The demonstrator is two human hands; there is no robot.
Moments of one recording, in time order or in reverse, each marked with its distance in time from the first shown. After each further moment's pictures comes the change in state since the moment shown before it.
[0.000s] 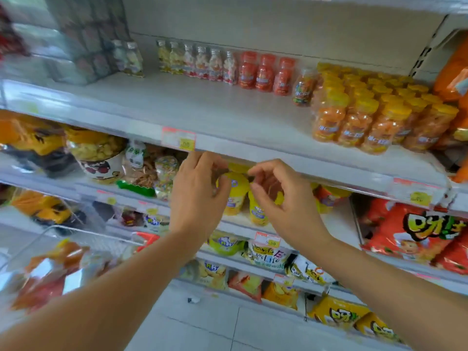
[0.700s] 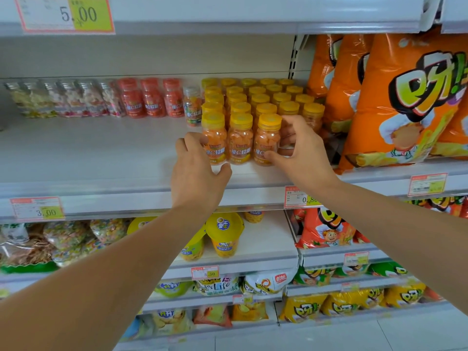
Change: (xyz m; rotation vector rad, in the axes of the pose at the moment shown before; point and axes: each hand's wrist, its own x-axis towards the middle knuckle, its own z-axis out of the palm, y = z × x) left_hand 0.080 0.123 0.126 -0.097 -0.212 0.037; right_hand 0.041 0.109 -0.181 -0.310 0.360 0.224
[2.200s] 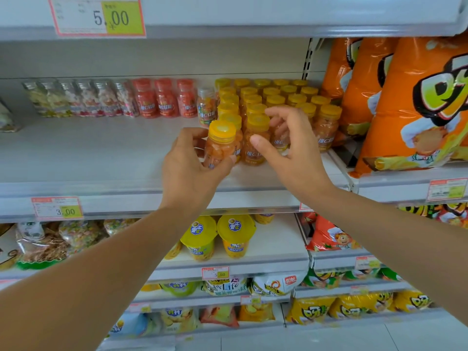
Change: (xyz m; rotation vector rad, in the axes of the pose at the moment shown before) left_hand 0.004 -0.012 -0.033 -0.264 0.056 -0.025; right_hand -0.003 -0.040 0.028 0.050 0.057 -0.120
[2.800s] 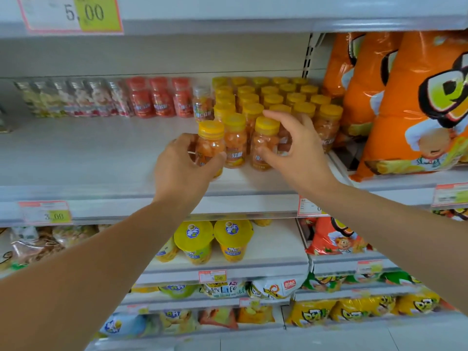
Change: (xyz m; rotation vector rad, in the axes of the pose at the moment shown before) left_hand 0.017 -0.008 0.008 0.088 -0.028 -0.114; right_hand 0.012 0.020 -0.006 -0.046 -0.096 0.121
